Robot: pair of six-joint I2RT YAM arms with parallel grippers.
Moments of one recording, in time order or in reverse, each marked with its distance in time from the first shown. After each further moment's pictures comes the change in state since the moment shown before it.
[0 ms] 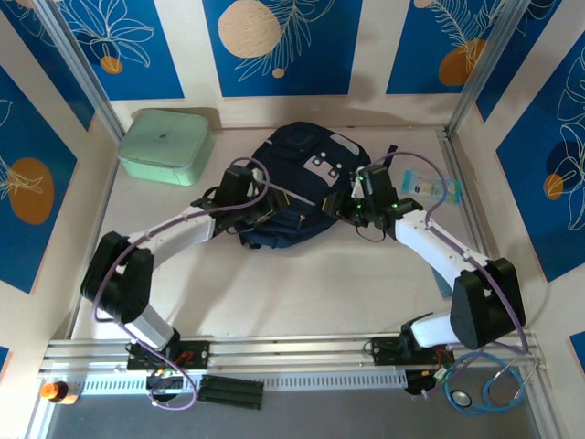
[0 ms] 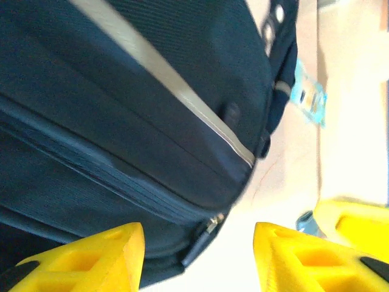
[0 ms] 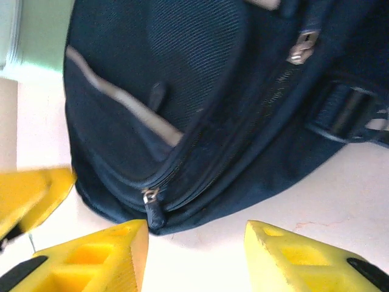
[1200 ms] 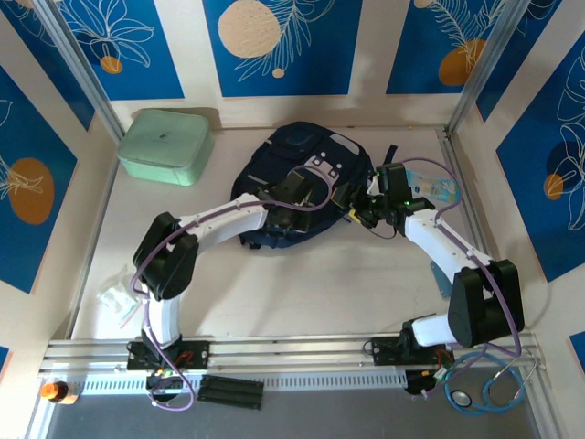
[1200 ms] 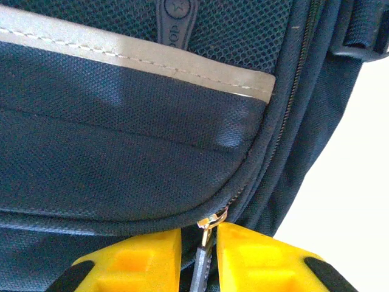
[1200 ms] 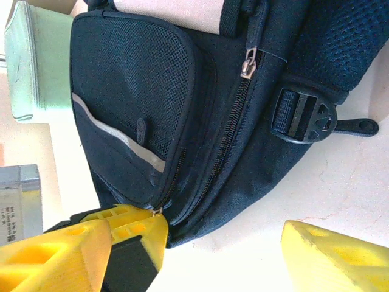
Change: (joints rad) left arm -0.228 0.322 0.409 -0.459 -0.359 0.386; right arm -0.119 0.001 -0.021 0.024 -0.109 0.129
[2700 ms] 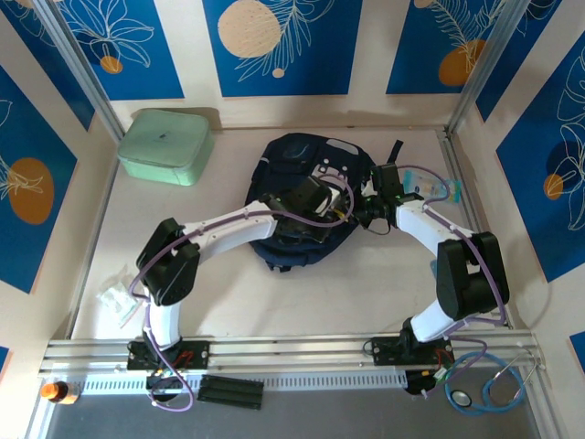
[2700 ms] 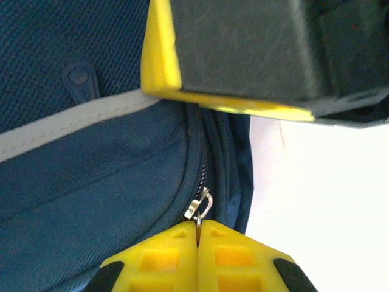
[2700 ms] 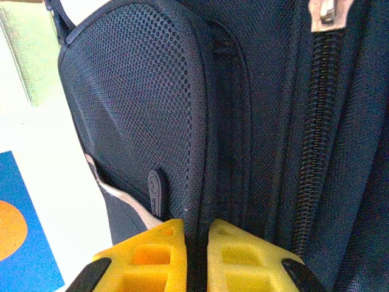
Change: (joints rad) left arm -0.094 -0.020 0.018 0.091 0.109 0.171; right arm -0.021 0.173 0.027 0.050 -0.126 0.121
